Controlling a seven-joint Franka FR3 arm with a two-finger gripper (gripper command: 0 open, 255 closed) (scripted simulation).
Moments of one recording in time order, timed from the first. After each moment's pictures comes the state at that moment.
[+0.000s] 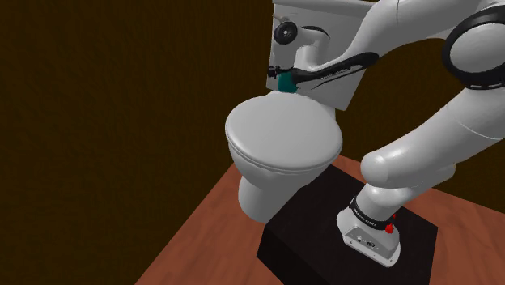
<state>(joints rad) -0.65 -0.21 0.49 -2.27 -1.00 2.40 1.15</state>
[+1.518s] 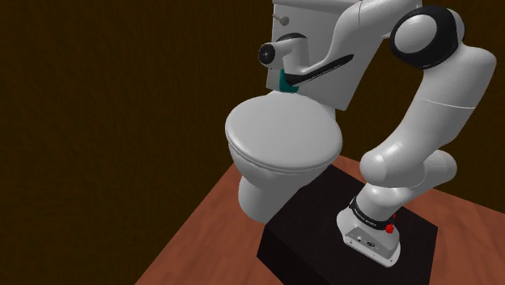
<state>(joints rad) -0.70 0.18 0.52 -1.96 -1.58 2.07 1.71</state>
